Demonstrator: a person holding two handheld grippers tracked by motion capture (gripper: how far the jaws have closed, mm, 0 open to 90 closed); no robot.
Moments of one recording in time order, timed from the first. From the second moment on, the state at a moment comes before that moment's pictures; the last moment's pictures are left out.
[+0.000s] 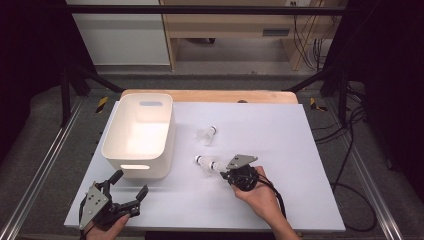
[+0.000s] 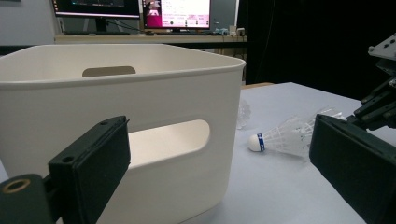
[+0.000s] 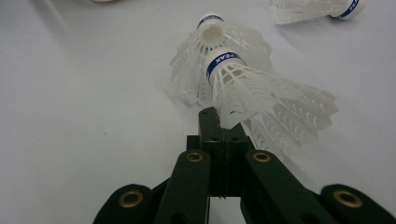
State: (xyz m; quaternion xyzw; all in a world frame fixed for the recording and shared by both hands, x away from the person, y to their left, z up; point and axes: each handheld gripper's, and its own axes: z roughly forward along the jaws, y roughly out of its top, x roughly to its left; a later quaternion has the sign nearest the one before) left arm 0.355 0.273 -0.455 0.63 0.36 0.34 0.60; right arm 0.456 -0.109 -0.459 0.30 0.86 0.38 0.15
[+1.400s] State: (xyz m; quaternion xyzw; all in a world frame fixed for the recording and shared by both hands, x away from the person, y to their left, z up) left arm 0.356 0.279 -0.453 0.63 0.36 0.34 0.60; right arm 0.492 -0.081 -0.463 0.26 0.88 0.37 0.15
